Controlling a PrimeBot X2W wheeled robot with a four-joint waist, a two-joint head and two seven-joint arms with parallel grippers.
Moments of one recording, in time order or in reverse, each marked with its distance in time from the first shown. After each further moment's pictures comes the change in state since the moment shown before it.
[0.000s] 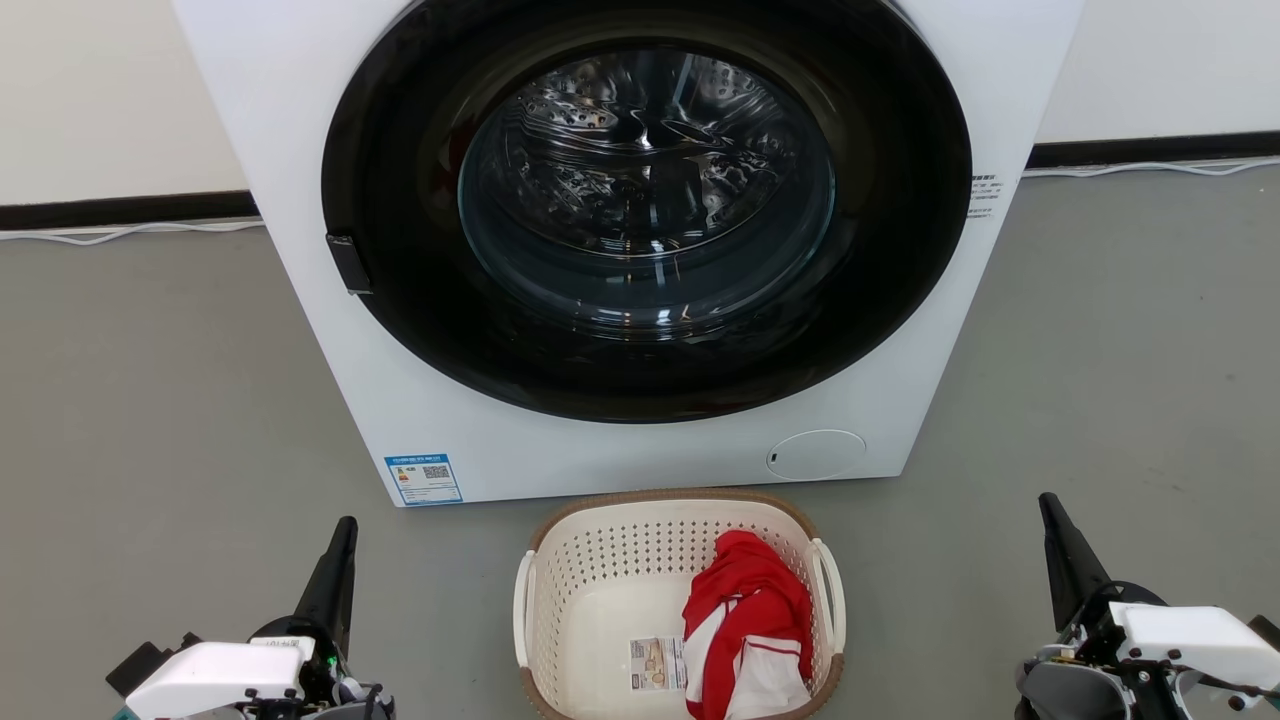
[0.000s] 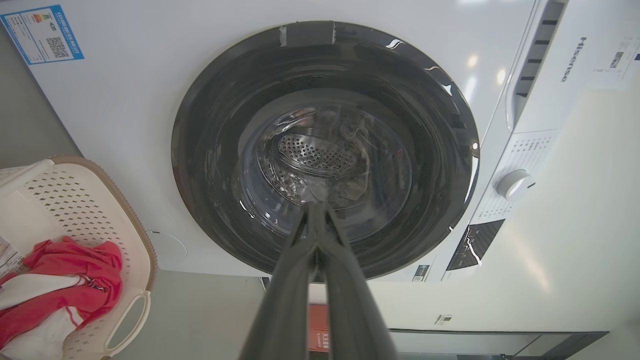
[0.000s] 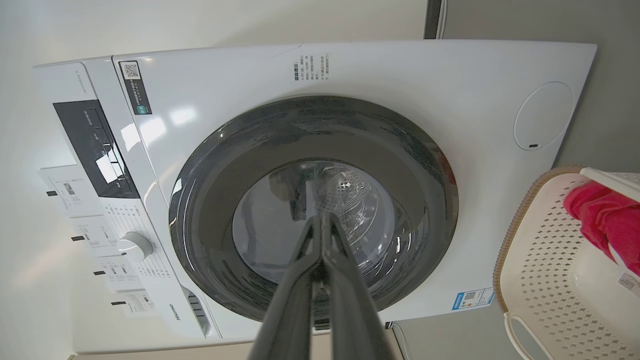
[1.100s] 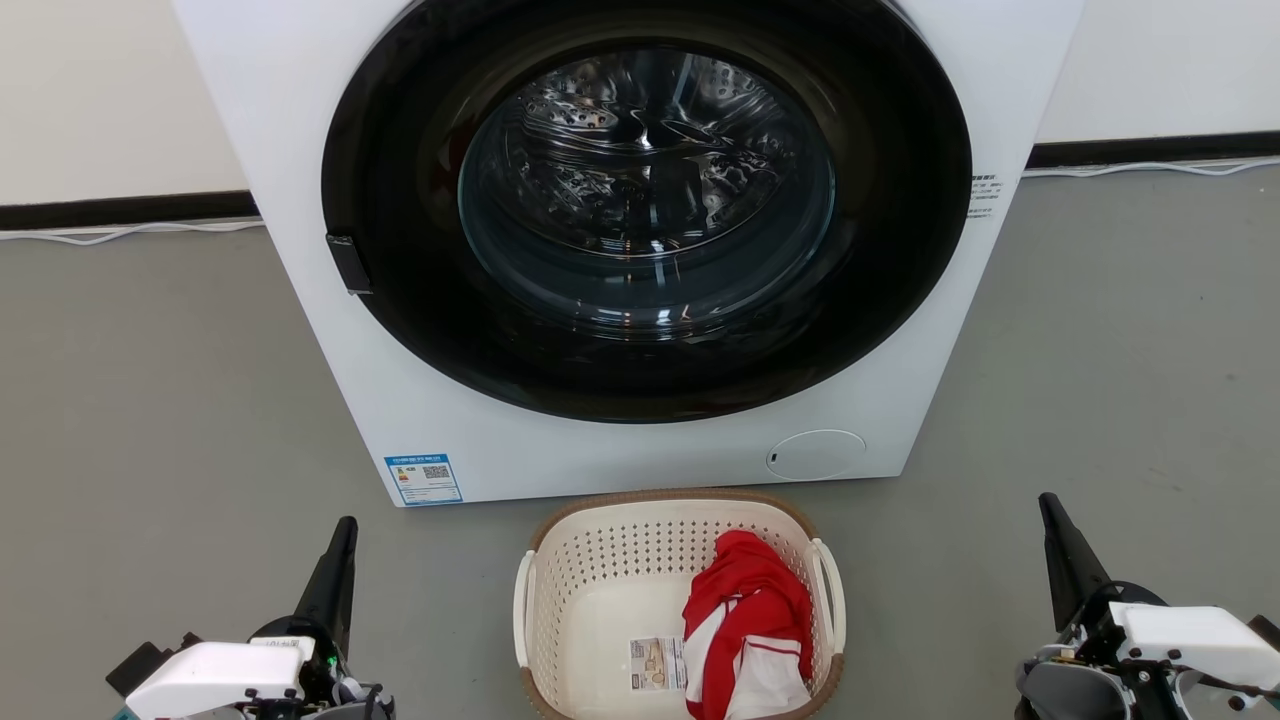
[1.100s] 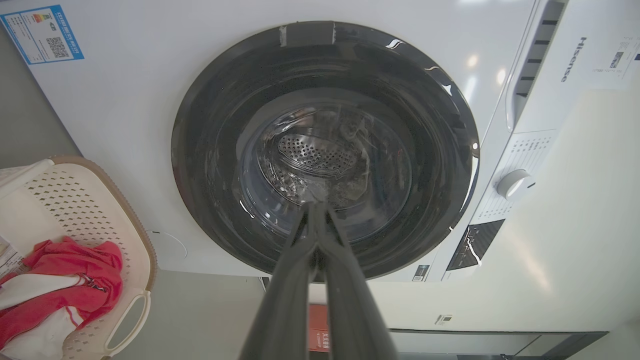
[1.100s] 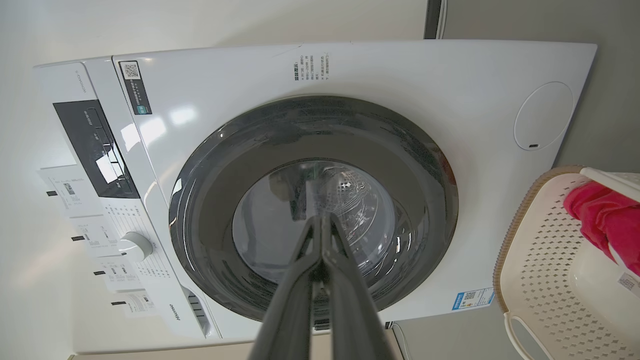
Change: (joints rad) left arm 0.000 0.000 0.000 0.000 0.000 0.000 0.000; right arm 0.000 0.000 0.000 0.000 0.000 0.000 0.000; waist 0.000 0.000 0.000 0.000
